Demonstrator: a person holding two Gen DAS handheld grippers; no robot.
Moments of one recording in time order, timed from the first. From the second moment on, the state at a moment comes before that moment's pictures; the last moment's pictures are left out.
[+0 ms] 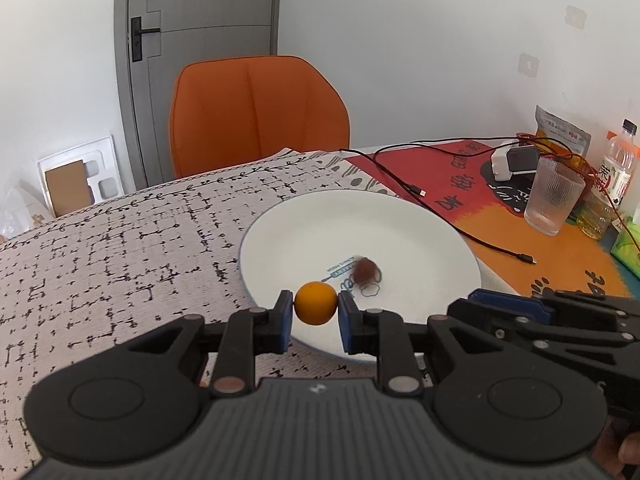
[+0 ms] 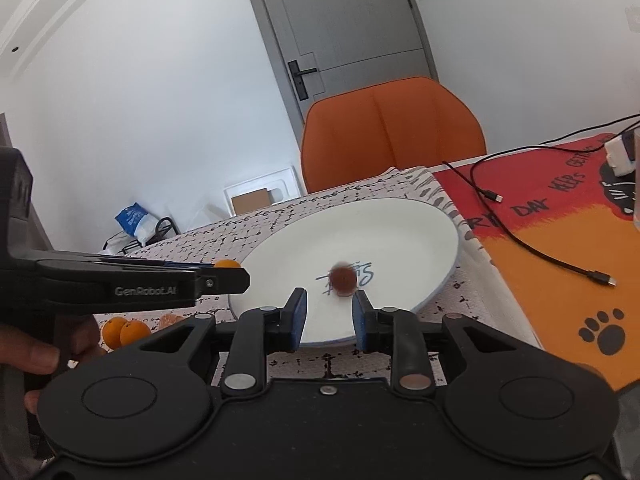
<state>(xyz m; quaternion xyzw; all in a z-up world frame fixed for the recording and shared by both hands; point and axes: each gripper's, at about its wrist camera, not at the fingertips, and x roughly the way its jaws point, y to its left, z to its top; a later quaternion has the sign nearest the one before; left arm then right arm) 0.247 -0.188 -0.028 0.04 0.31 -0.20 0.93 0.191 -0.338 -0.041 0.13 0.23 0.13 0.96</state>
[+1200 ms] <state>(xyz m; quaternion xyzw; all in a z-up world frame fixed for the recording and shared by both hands) 0.154 -0.083 0.014 -0.01 0.25 -0.10 0.96 0.134 -0.301 -0.012 0.10 0.19 0.12 0.97</state>
